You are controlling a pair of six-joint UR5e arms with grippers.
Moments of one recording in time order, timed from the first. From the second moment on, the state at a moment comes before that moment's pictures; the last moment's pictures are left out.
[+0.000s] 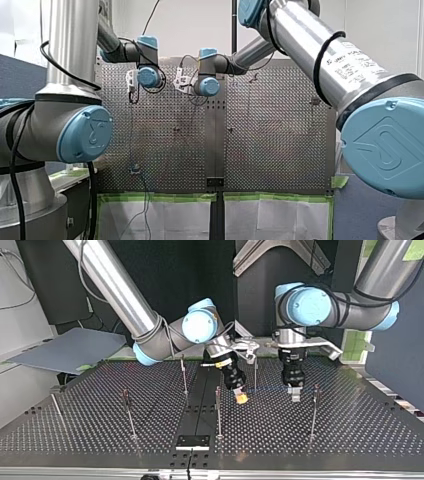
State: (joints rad) left arm -0.11 -1.66 -1.84 -2.65 -1.78 -1.51; right arm 2.42 -0.83 0.96 -0.25 1.58 1.75
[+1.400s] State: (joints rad) left arm -0.13 -1.69 -1.96 -2.59 -1.82 -1.58; right arm 2.41 -0.82 1.06 -0.23 1.62 1.73
